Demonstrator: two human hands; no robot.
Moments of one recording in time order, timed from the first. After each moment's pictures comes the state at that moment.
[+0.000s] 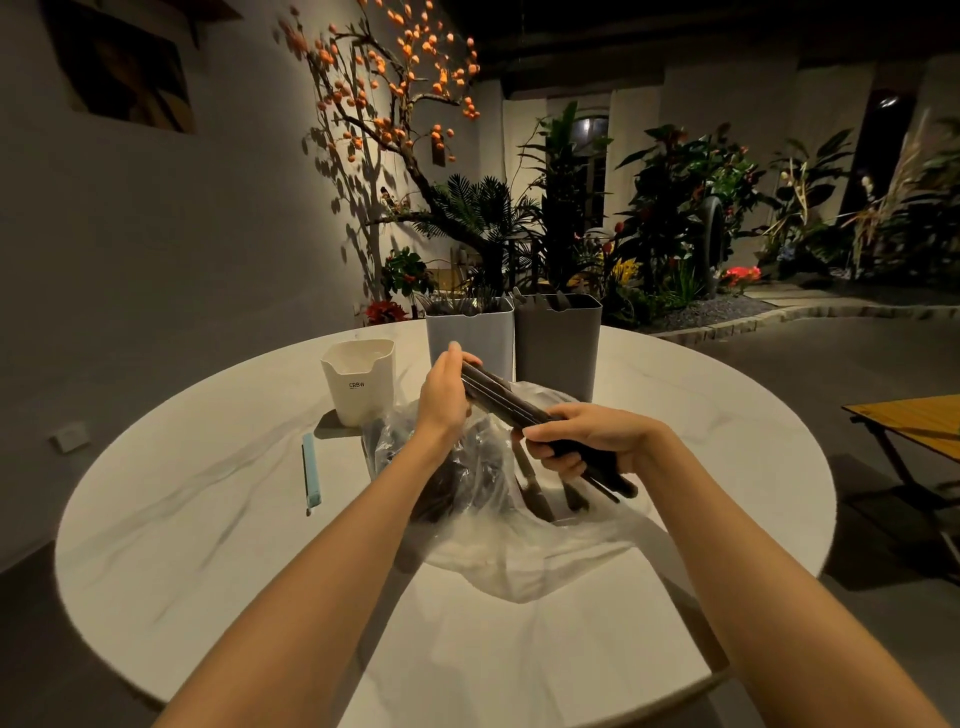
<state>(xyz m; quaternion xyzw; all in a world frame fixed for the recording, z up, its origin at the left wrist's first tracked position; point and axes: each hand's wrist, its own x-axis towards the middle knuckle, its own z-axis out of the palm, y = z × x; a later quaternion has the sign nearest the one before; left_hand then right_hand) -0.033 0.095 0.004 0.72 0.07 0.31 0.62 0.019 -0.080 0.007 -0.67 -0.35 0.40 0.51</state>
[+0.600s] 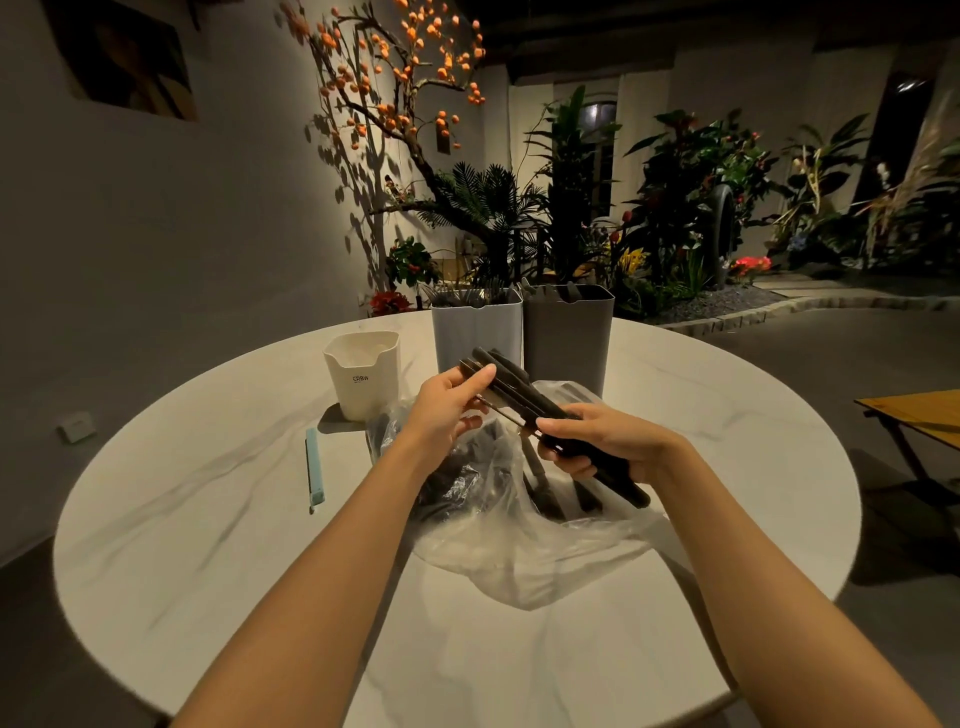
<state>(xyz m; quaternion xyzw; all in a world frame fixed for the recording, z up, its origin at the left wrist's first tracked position) -0.043 0.110 -0.004 0.68 0.05 0.19 0.70 0.017 -0.081 -0.003 -0.68 -0.34 0.35 0.54</state>
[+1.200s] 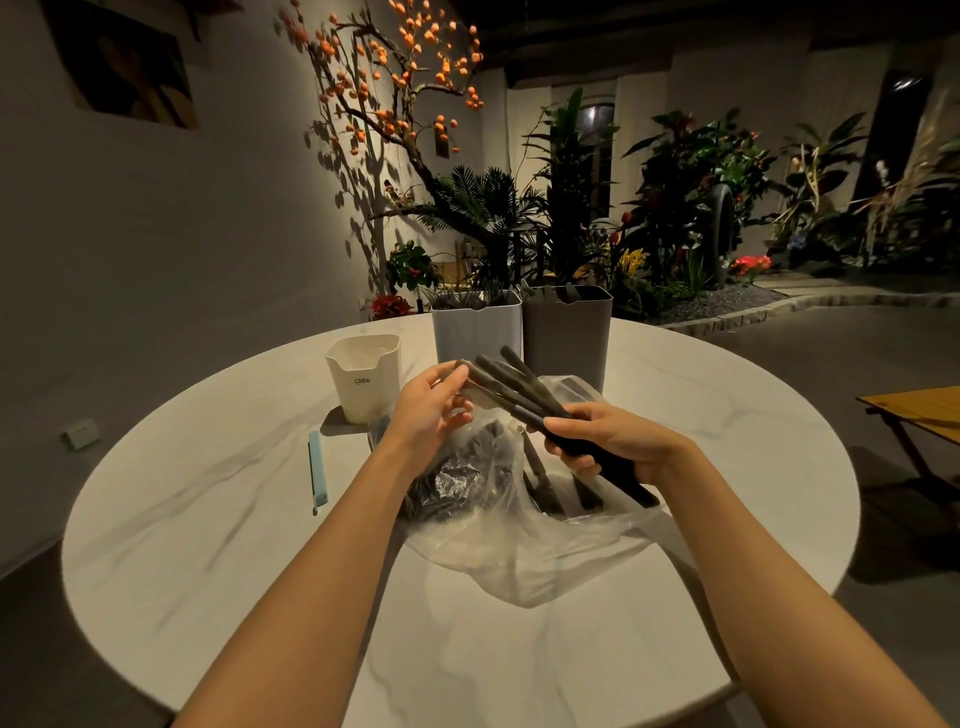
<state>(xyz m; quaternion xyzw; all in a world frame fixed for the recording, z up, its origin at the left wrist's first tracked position) -0.050 0.127 -0.005 0.64 0.03 0.20 0.74 0.022 -0.086 -0.010 -0.66 -0.32 0.34 0.58</state>
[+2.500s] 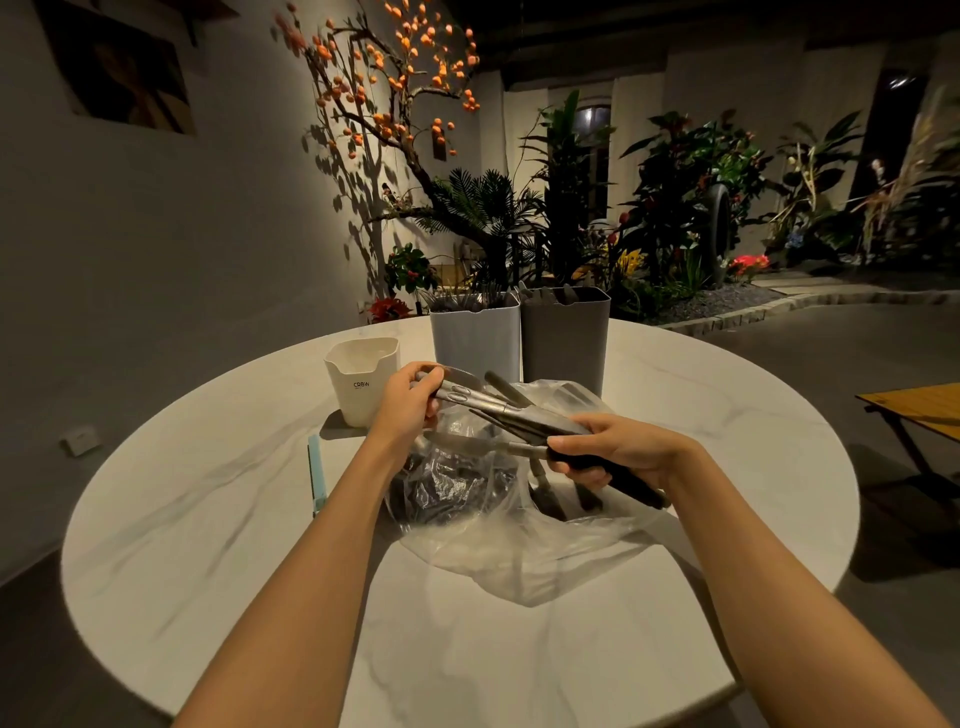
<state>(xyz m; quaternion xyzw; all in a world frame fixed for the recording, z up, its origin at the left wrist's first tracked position) -0.048 0.147 -0.004 0.74 0.05 0.26 0.62 0.021 -0.094 -0.009 -0.69 -0.35 0.36 0.52</state>
